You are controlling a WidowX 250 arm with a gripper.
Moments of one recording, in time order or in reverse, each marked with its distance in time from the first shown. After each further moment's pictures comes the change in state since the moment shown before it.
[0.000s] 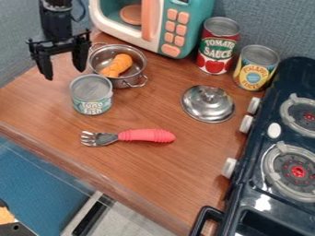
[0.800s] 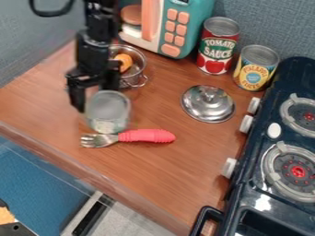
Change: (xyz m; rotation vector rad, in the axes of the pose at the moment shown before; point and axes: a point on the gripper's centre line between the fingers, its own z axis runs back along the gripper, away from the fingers) arm -0.077 -0.019 -0.015 0.084 -0.016 0.037
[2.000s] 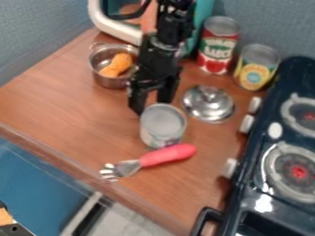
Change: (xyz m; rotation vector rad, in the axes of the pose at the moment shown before) arm -0.073 -0.058 0.020 0.002 0.027 -0.087
